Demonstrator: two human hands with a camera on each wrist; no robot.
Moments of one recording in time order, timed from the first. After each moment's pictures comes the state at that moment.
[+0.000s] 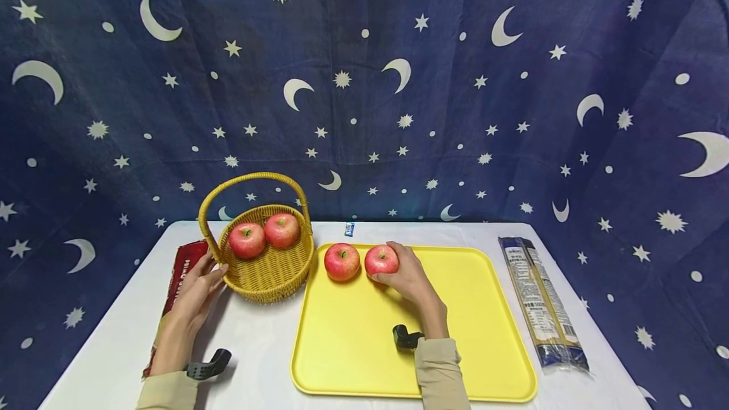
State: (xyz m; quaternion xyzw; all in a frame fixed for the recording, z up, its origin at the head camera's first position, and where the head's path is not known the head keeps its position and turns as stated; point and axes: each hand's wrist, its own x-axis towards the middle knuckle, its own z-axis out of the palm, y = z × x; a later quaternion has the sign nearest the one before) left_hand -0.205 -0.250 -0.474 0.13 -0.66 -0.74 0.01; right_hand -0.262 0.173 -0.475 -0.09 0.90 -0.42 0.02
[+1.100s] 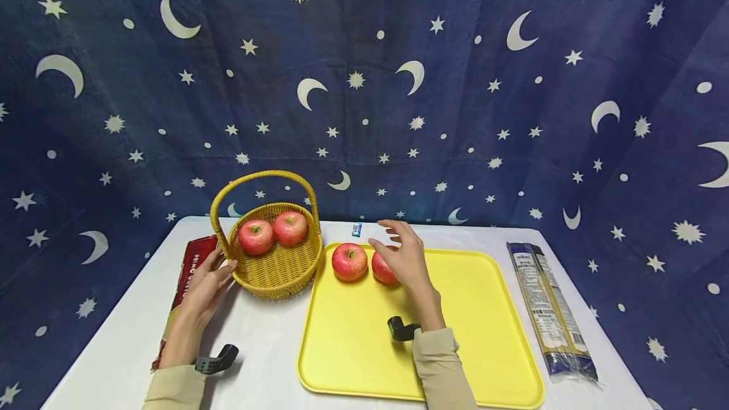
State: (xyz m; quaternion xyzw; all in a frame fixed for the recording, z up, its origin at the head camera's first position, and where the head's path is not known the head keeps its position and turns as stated) left_hand -0.205 -0.251 -0.473 0.12 -0.65 -0.75 0.02; right_hand -0.264 0.137 -0.431 -0.12 0.84 -0.51 -0.13
